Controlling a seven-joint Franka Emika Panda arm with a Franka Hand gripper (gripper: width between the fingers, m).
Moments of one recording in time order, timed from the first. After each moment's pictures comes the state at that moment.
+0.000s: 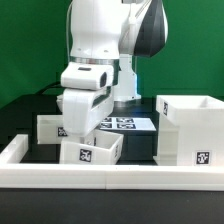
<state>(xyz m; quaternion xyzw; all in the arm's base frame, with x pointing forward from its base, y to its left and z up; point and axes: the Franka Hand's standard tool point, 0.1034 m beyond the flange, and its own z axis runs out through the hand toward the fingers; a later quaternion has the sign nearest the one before) 0.520 -0.077 0.014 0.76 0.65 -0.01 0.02</state>
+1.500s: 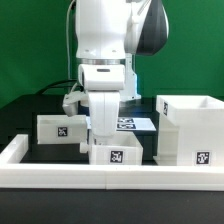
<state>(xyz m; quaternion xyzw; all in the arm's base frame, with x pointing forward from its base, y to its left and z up) 0.526 -0.068 0.013 0.69 0.72 0.00 0.00</state>
